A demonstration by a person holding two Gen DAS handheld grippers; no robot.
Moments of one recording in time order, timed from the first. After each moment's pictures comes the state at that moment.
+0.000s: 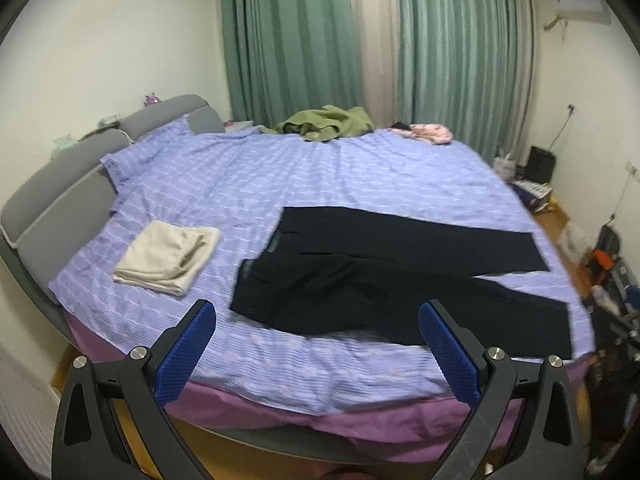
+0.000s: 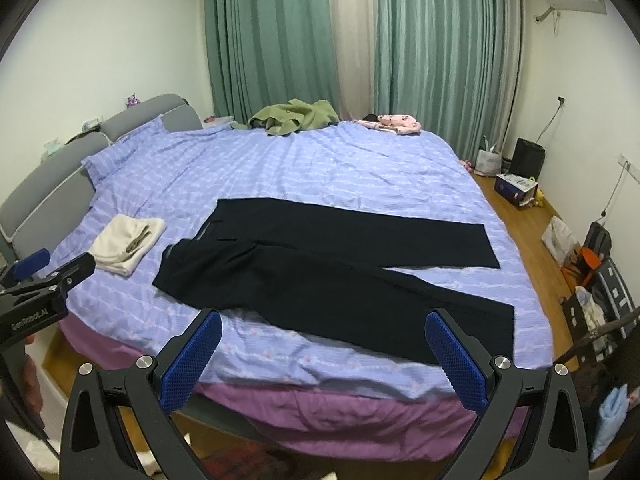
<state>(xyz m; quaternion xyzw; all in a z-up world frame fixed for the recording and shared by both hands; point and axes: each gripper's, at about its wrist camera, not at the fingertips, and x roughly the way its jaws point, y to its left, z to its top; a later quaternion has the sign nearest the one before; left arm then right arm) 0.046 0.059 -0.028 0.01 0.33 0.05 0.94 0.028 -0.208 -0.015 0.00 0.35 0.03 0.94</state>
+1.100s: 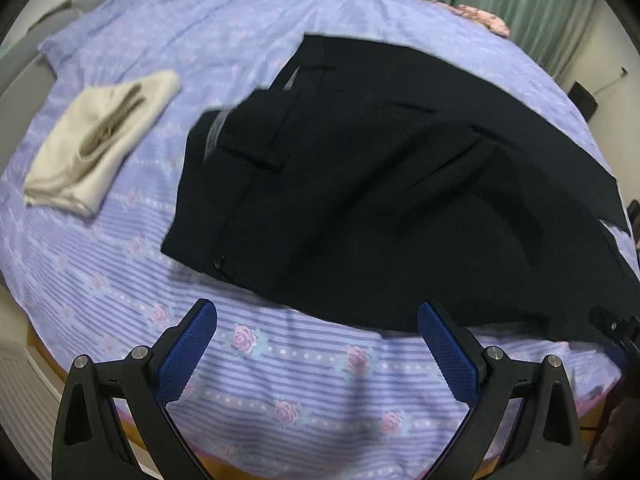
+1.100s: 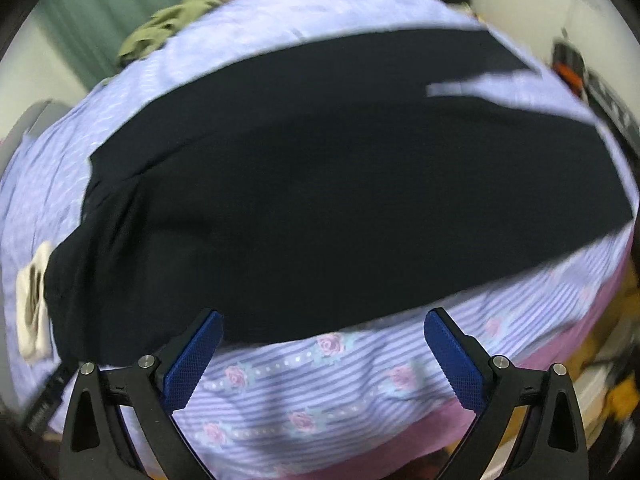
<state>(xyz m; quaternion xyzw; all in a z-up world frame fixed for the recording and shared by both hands) 0.265 0.177 -0.316 -0.05 0.55 0.05 0.84 0.233 -0.145 -0.302 0.20 0.54 -0.13 0.81</state>
